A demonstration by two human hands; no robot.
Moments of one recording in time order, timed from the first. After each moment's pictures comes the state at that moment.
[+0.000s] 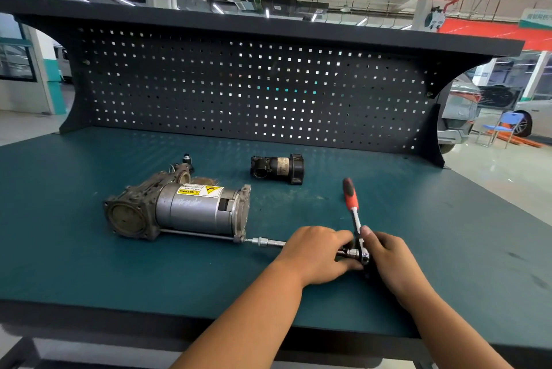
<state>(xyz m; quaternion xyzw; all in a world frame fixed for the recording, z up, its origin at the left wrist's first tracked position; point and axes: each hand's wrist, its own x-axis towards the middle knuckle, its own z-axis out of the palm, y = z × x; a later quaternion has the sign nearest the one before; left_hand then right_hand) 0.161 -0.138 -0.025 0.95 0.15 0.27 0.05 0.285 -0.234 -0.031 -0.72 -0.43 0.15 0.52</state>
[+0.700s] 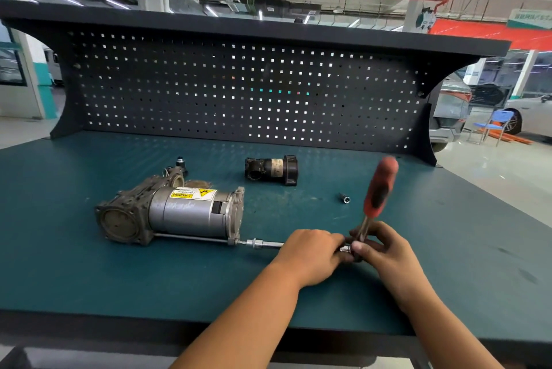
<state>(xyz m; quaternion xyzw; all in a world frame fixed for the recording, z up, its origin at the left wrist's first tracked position) 0.167 -0.138 -0.026 0.96 0.19 0.20 0.05 0.285 -0.245 -0.034 -0.59 -0.47 0.18 0.63</state>
